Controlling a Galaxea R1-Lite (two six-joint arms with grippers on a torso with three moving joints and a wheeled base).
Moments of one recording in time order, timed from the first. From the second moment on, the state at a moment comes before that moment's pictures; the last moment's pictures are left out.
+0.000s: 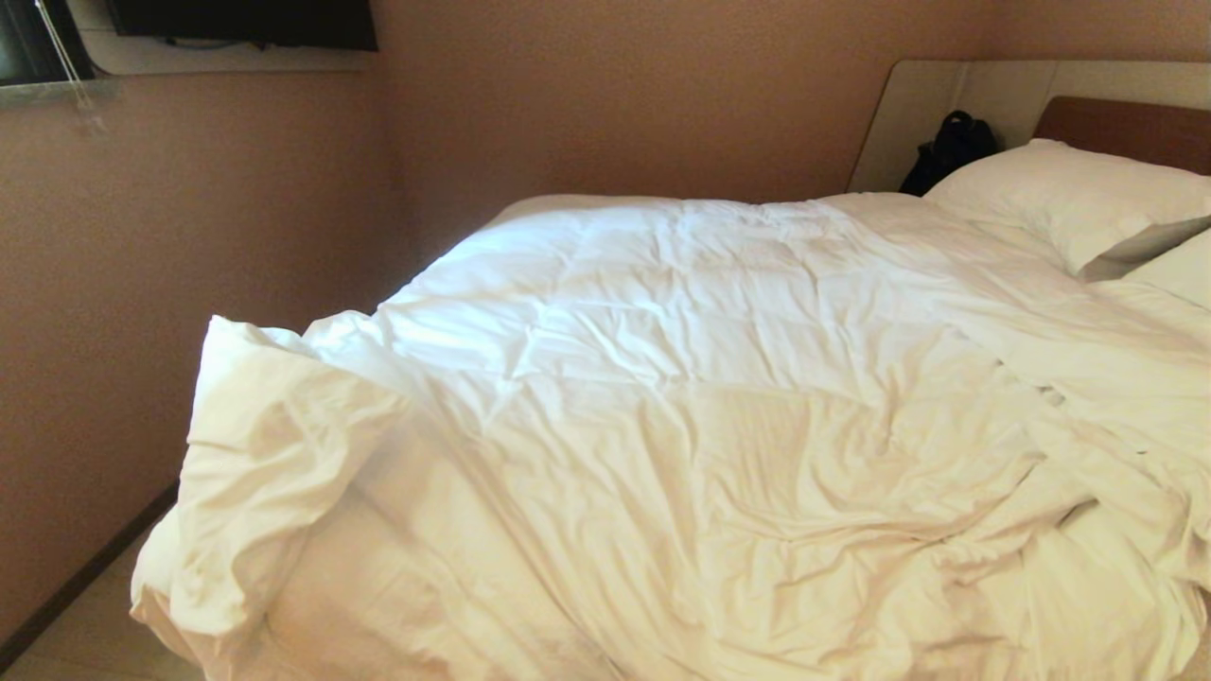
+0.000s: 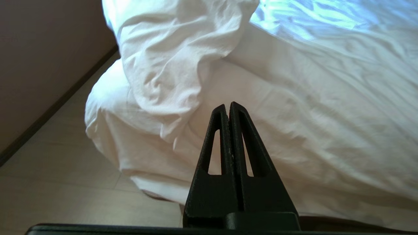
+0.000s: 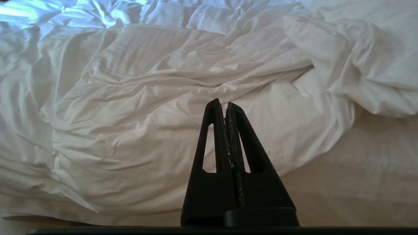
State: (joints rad) left arm 0.00 0.00 0.00 0.00 0.00 -0.02; right arm 0.00 0.00 0.00 0.00 0.00 0.00
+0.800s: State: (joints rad) left arm 0.00 0.00 0.00 0.00 0.00 -0.02; right arm 0.00 0.00 0.00 0.00 0.00 0.00
